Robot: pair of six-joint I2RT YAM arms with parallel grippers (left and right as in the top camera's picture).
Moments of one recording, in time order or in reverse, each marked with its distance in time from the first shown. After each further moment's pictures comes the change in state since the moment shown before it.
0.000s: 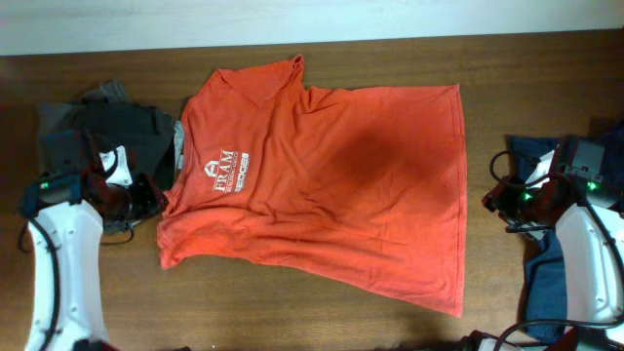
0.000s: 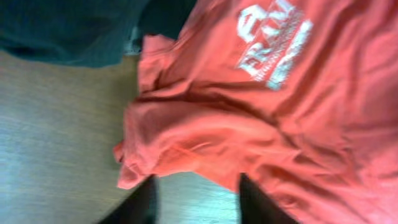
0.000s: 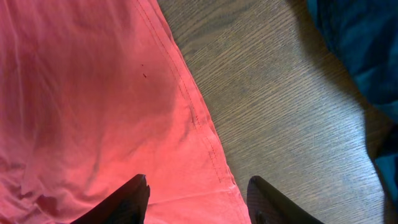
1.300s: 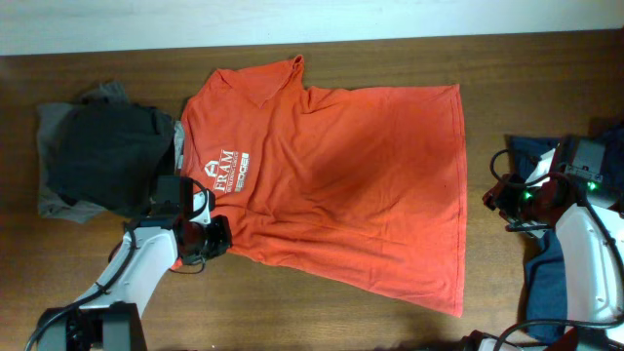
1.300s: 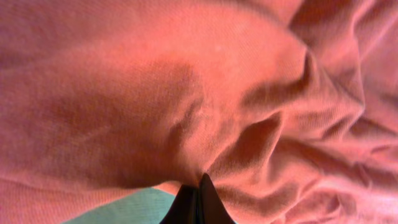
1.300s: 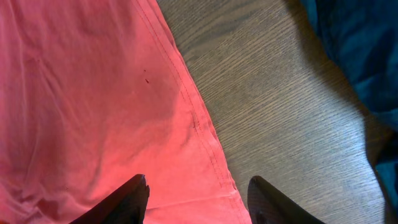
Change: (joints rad) left arm -0.304 0.049 -0.504 0.500 0.058 -0.150; right arm 0.000 0.000 0.000 0.018 0.000 -0.001
